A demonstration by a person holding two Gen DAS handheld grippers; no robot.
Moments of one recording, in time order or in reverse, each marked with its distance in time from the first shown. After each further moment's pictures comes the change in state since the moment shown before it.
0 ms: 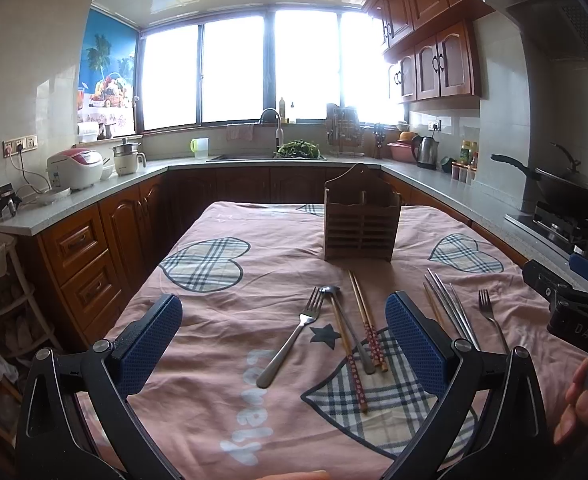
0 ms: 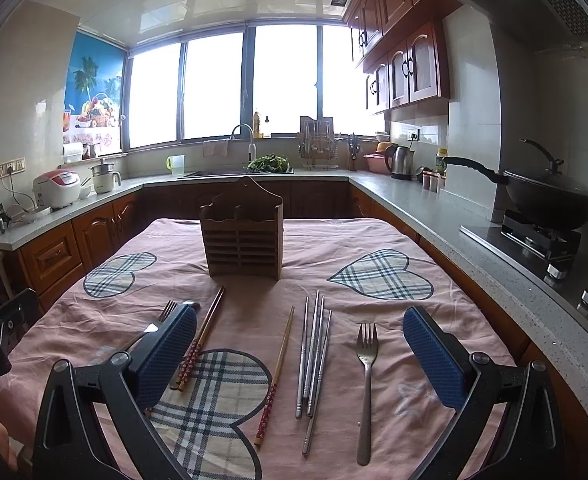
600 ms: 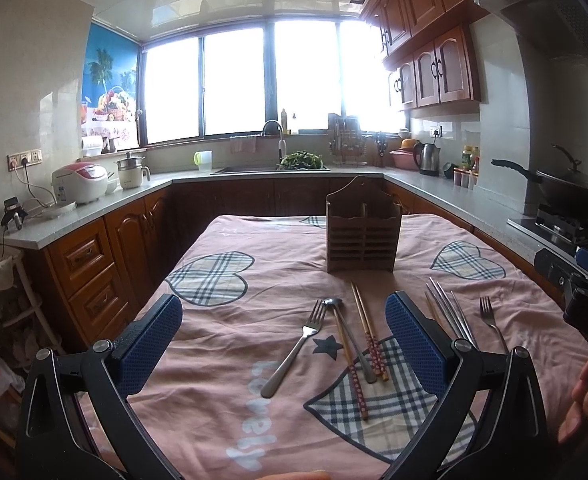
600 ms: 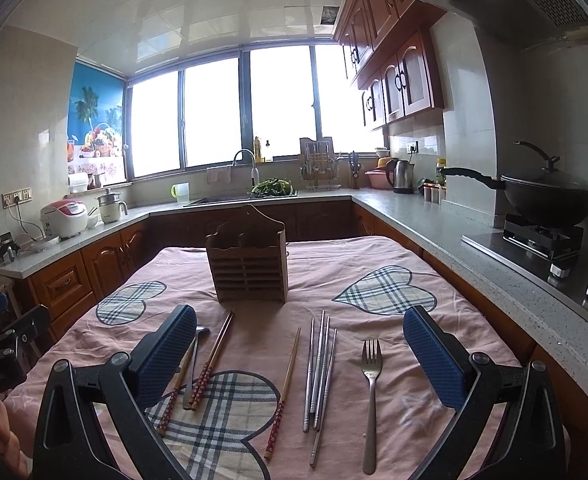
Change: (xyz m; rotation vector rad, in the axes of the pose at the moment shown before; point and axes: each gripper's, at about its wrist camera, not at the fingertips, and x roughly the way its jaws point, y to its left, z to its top) left arm -0.007 -0.001 0.009 0.021 -0.036 0.013; right arm -0.014 -0.011 0.007 0.060 -0.080 0.033
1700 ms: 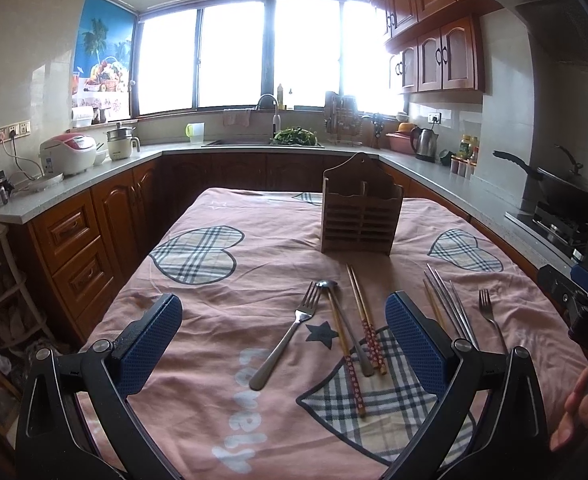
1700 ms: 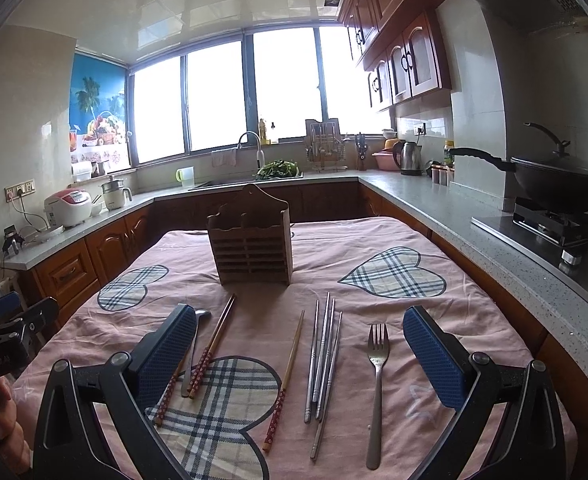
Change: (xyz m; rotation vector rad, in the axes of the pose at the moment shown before) left arm 0.034 0.008 -0.006 -0.048 0.104 -0.046; right arm 0.017 -0.006 -0.009 0.008 0.076 0.033
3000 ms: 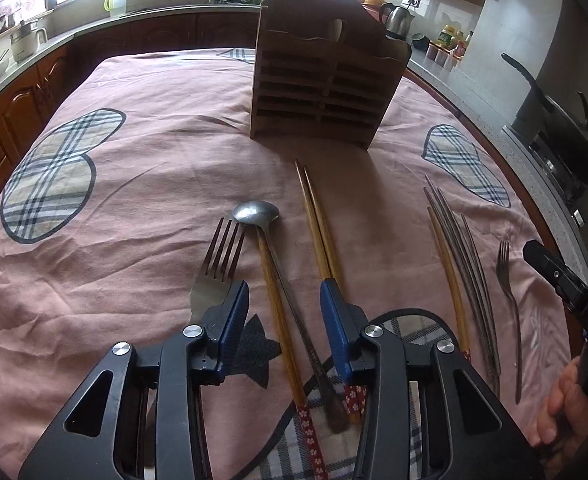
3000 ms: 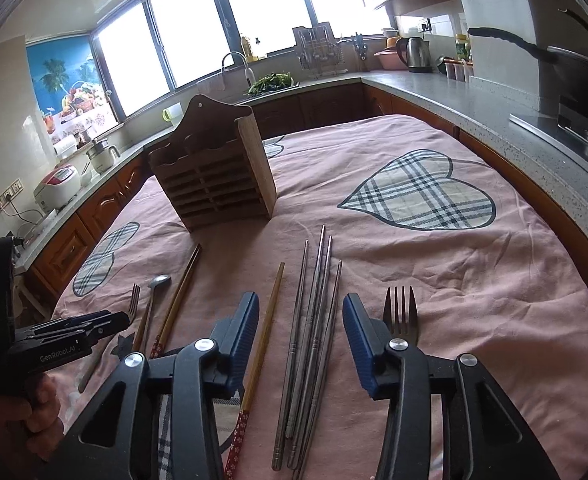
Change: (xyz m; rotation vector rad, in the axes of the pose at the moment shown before) left arm 0.210 -0.051 -0.005 0.017 0.545 -0.228; right arm 0.136 -0.053 -0.009 0.144 0.342 0.083
